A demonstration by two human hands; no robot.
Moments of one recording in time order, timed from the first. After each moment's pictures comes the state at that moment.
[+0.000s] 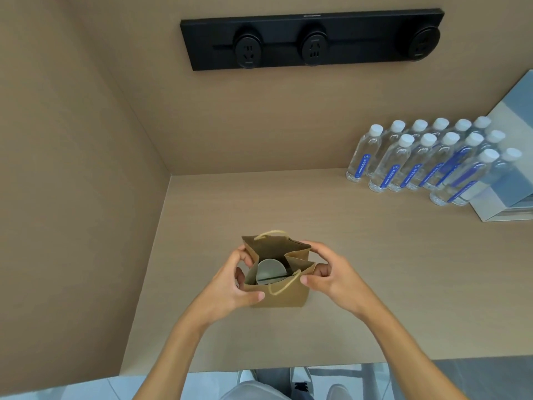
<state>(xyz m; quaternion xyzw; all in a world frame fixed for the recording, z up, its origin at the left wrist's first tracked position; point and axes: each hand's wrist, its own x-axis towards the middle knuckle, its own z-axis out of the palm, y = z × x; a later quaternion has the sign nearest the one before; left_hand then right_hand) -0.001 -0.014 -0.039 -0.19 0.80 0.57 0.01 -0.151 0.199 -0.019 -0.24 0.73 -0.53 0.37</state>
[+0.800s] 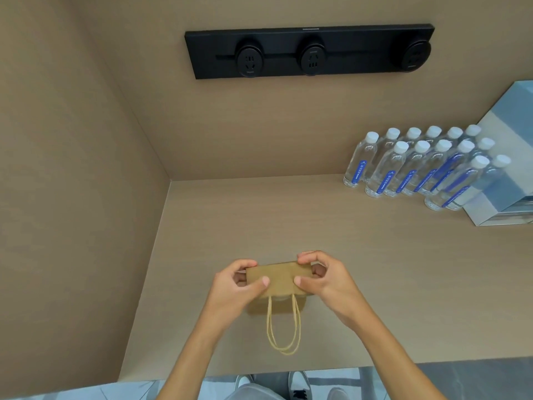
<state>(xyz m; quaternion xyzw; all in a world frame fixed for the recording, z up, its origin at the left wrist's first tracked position) -0.004 0.011 -0.034 -0.32 0.67 0.66 -0.10 -0.134 0.189 -0.026 -0.14 0.69 -0.62 0.35</state>
